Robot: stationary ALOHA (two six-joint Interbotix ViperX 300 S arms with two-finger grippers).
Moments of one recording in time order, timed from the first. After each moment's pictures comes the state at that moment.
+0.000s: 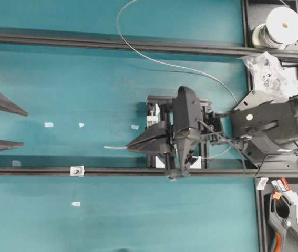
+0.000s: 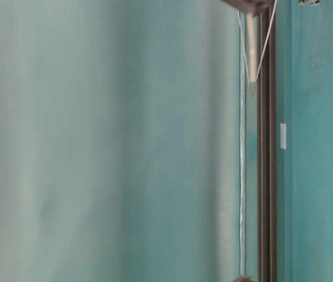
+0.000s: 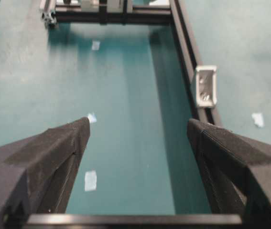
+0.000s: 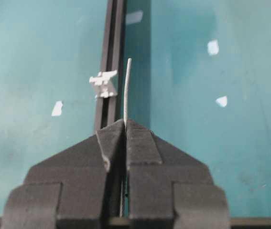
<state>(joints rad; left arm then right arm) -0.12 -0.18 1.21 -0.06 -0.79 -0.02 0.21 -0.27 1.03 0.19 -0.35 0.27</state>
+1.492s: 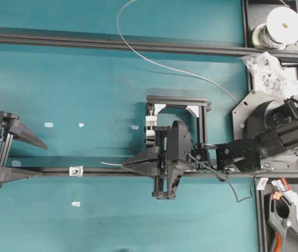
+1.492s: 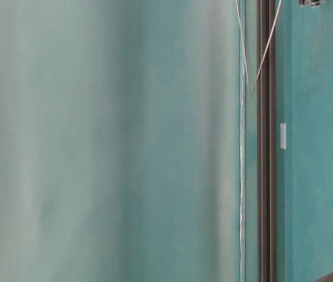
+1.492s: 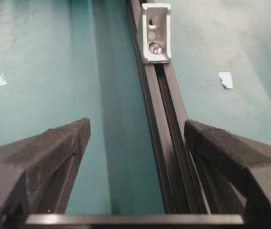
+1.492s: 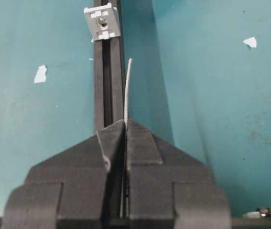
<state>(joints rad) -0.25 0.23 1.08 -0.06 -0.98 -0.11 0.45 0.10 1.05 0.54 -0.79 0.18</state>
